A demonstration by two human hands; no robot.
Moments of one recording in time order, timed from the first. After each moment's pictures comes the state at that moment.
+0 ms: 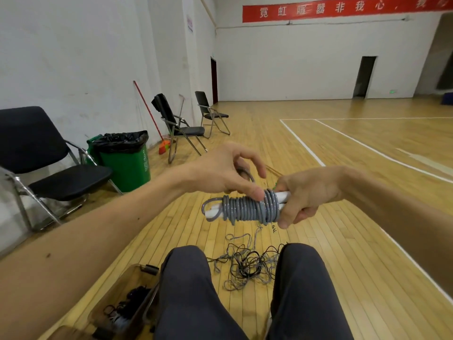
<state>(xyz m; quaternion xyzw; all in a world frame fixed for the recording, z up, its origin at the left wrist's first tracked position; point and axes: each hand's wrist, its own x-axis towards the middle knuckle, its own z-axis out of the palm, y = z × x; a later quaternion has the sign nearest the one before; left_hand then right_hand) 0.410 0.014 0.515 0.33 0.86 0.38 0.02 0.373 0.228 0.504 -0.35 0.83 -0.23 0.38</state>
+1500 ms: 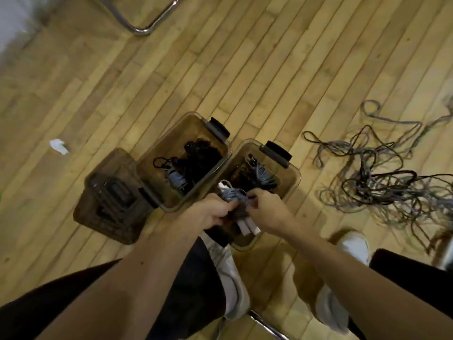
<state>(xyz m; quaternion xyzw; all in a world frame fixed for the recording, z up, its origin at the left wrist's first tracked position) 0.233 -0.246 -0.066 -0.56 0.53 0.56 0.29 0.151 -0.116 -0.034 -0.22 0.82 -0.20 0.49</state>
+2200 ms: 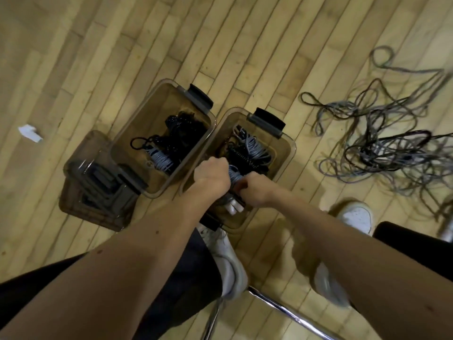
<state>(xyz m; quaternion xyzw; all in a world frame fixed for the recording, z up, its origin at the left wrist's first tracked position) 0.185 -0.232 -0.083 -0.30 0.85 0.12 0.42 0.136 -0.119 -0.093 -0.22 0.73 -0.15 0.62</state>
